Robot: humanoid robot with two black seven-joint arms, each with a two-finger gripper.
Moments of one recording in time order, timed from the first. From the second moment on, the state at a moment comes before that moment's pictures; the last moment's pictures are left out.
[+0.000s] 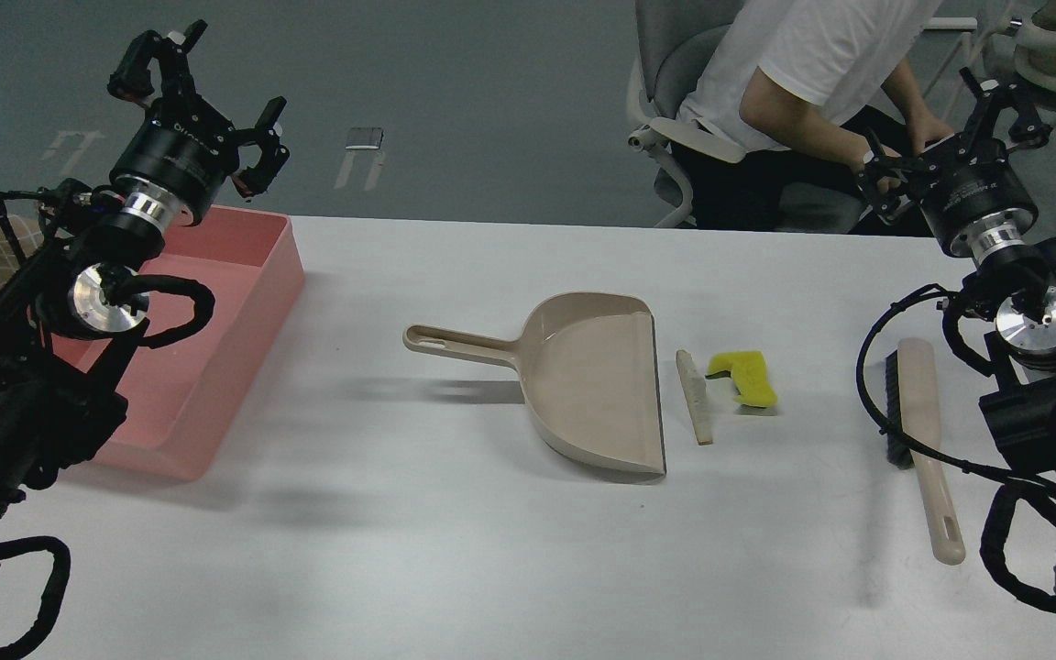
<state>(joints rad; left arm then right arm) -0.63 0.39 -1.21 -0.87 0.27 -0.32 -0.16 0.79 -0.13 1.61 0.48 -0.48 0.49 -0.03</state>
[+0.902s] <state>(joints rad) -0.65 0.39 -1.16 -0.87 0.25 -0.32 -0.17 0.77 -0.13 1.61 0.54 -0.48 0.49 -0.04</state>
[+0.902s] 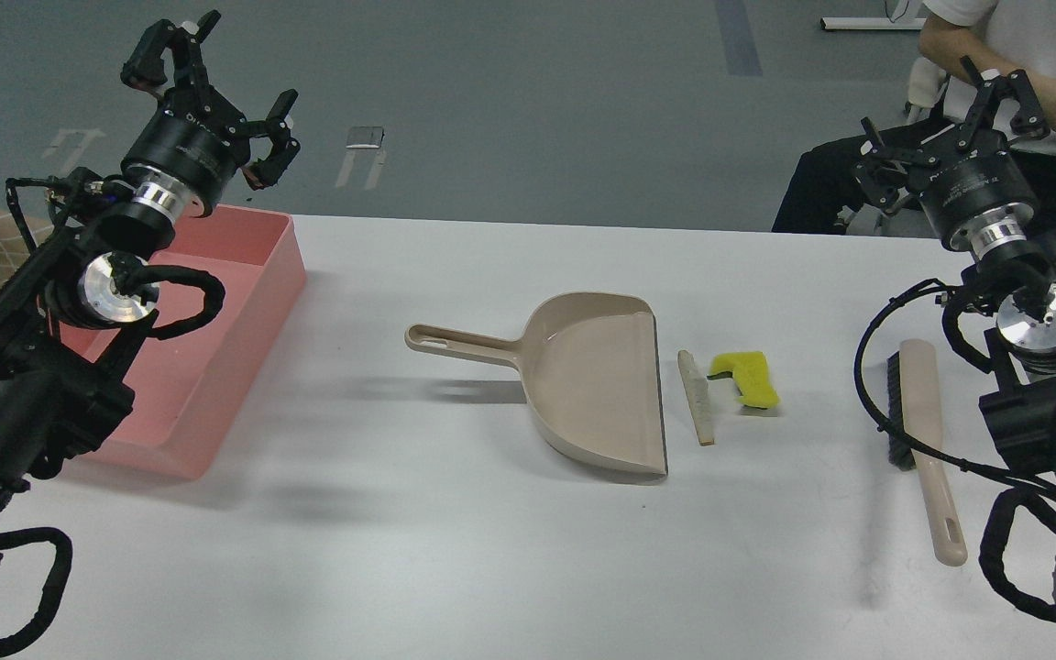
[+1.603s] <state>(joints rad) -0.51 0.44 -1.12 -1.18 0.26 -0.30 -0.19 0.66 -0.13 1.62 0.71 -0.48 0.49 -0.04</state>
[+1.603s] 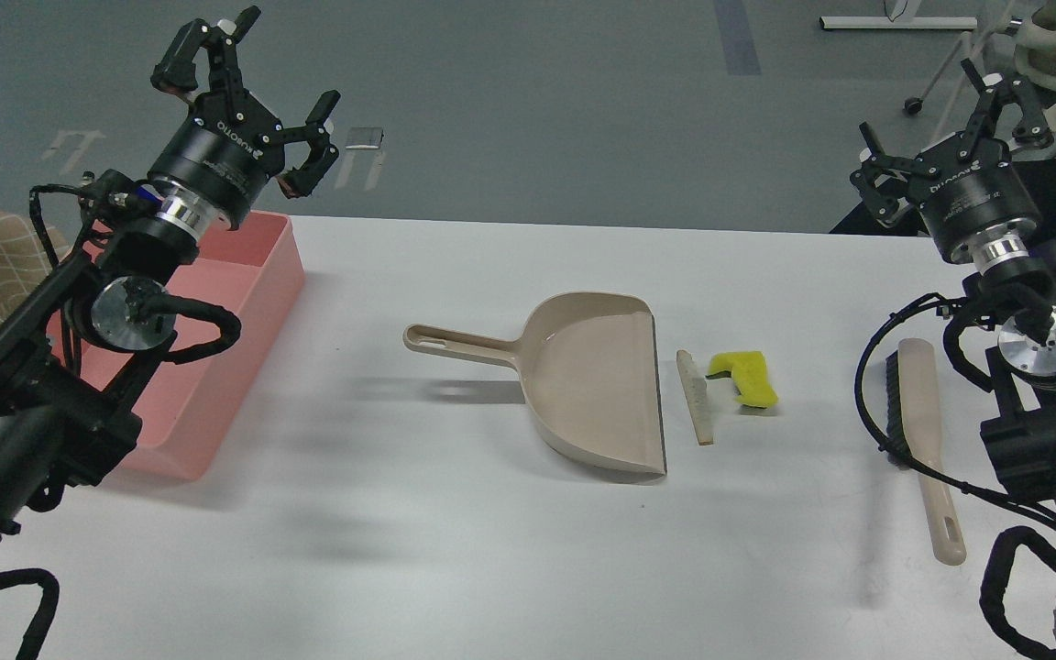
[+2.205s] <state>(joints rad) -0.09 0.55 -1.07 -1.66 0.58 -0.18 -0.19 0.59 -0.17 1.64 0.73 -0.48 0.49 -0.03</state>
